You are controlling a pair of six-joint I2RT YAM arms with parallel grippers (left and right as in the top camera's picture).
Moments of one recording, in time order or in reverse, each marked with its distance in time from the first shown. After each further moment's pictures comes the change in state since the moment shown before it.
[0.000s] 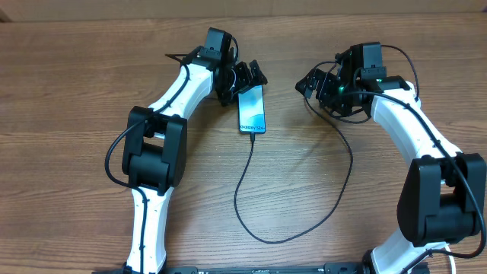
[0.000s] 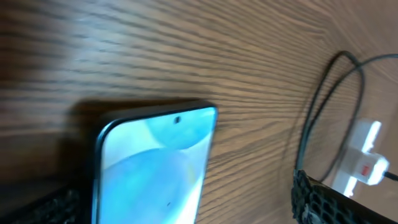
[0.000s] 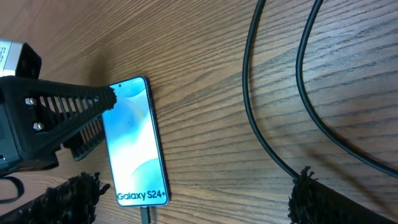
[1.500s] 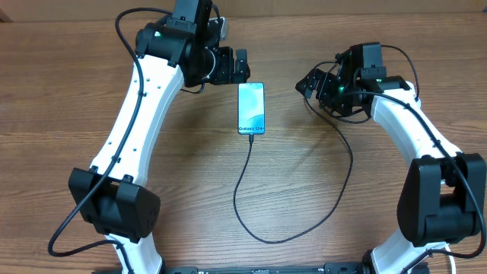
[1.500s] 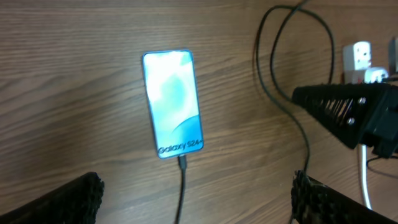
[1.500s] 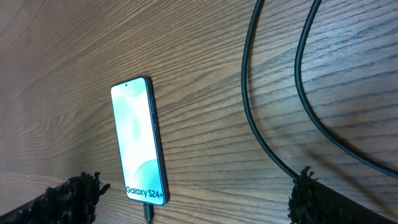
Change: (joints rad) left arm 0.000 -0.423 0.140 -0.542 -0.206 0.405; right arm 0.000 0.000 0.000 -0.001 0.003 0.000
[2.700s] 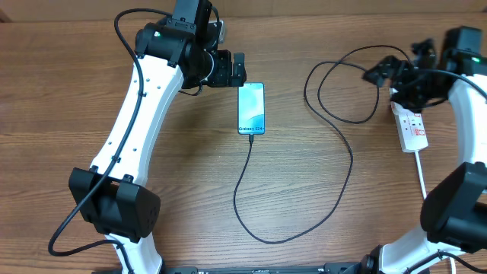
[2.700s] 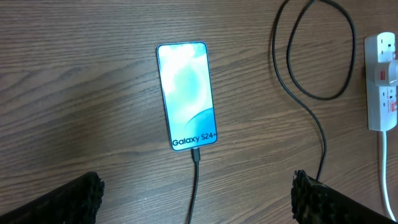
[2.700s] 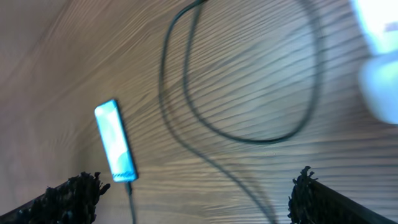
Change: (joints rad) left arm 0.000 -0.001 0.000 -0.027 -0.036 0.019; right arm -0.404 -0.003 0.288 -0.477 -0.119 -0.287
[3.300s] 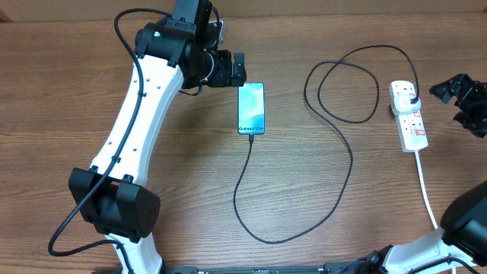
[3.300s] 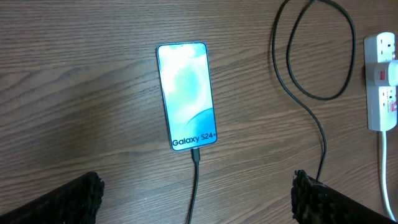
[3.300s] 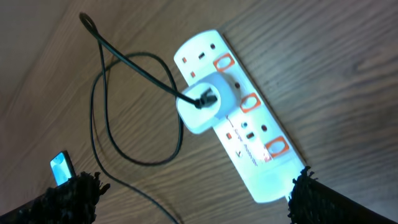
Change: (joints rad) left arm 0.000 0.000 0.000 0.000 0.000 0.000; right arm -0.335 0.001 0.000 -0.008 0.016 -0.143
